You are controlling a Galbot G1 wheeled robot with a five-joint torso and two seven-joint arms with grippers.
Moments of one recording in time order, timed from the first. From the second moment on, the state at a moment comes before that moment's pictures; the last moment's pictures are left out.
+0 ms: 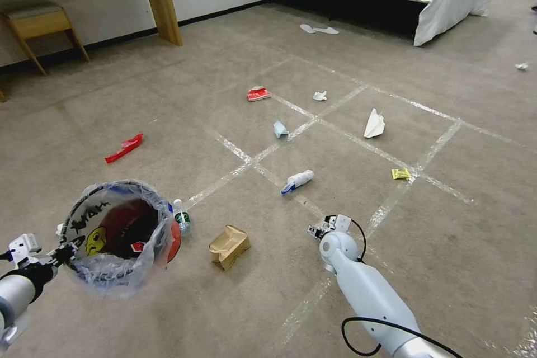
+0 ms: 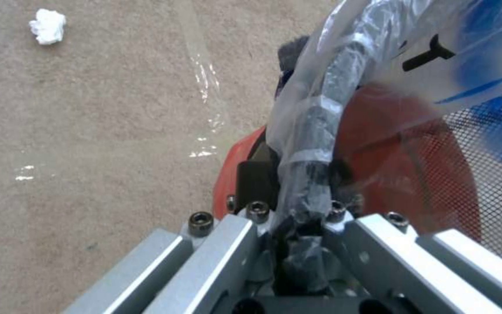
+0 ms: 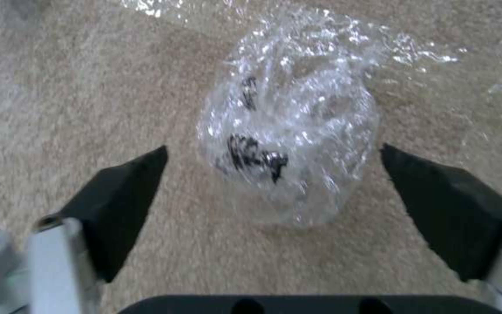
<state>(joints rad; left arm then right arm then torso) 1.58 -1.13 -1.16 -2.07 -1.22 0.74 -0.26 -0.77 1.38 0.10 1.11 0.91 -0.38 0.62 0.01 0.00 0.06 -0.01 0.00</state>
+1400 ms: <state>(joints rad) 1.57 -1.14 -1.13 -2.07 -1.20 0.73 -0.25 -0.98 1.07 0.15 1.87 0.92 -0.09 0.28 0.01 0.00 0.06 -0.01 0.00</state>
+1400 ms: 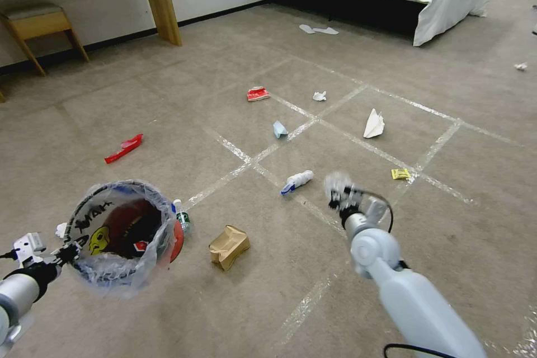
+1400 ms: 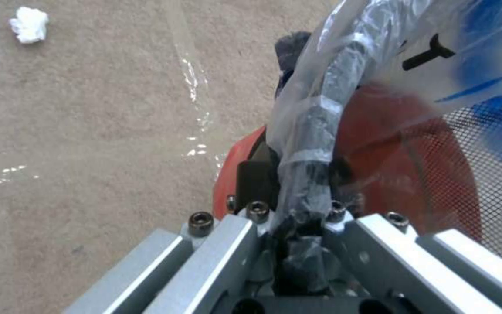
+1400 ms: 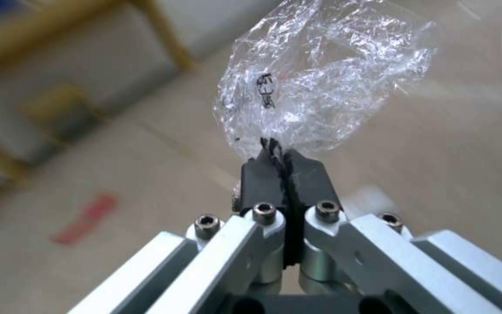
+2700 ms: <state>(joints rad) 1.54 -1.13 -1.11 -2.10 -1.24 0.74 -0.27 -0.03 1.16 -0.94 1.96 1.21 -0.10 0.20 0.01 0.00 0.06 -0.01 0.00</state>
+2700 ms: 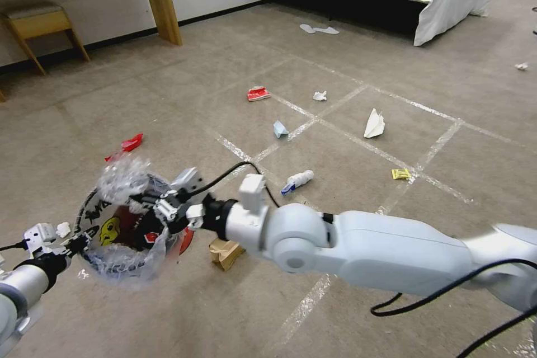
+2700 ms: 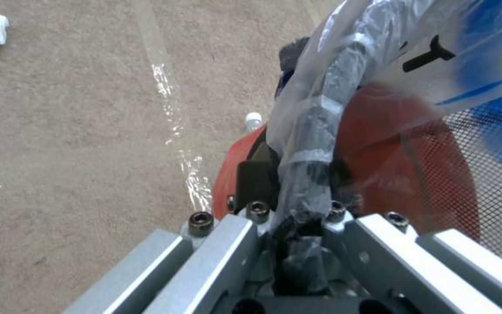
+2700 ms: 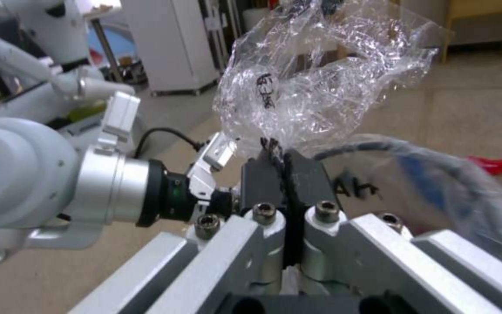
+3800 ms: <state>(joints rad) 1.54 -1.13 -1.12 -2.09 -1.24 0.74 -0.26 -0.02 1.22 -0.99 1.88 1.15 -0.16 0.26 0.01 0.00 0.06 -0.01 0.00</state>
